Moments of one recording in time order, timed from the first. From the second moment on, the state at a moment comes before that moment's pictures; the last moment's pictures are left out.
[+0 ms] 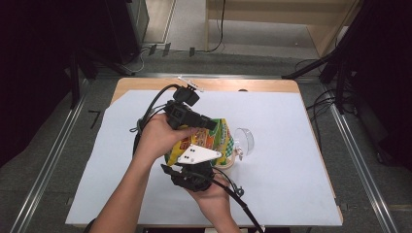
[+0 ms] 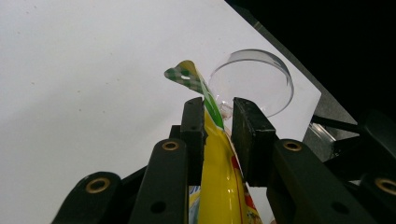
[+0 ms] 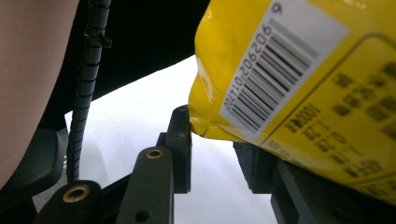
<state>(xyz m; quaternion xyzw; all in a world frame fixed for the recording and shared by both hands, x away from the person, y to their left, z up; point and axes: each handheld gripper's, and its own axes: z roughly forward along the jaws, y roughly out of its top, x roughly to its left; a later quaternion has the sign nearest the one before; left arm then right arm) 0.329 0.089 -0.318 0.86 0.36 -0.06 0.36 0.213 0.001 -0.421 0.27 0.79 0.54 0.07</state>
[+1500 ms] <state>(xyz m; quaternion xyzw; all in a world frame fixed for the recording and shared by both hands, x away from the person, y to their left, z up) 0.338 0.096 -0.321 0.85 0.38 -0.08 0.37 0.218 0.003 -0.416 0.27 0.81 0.52 0.07</state>
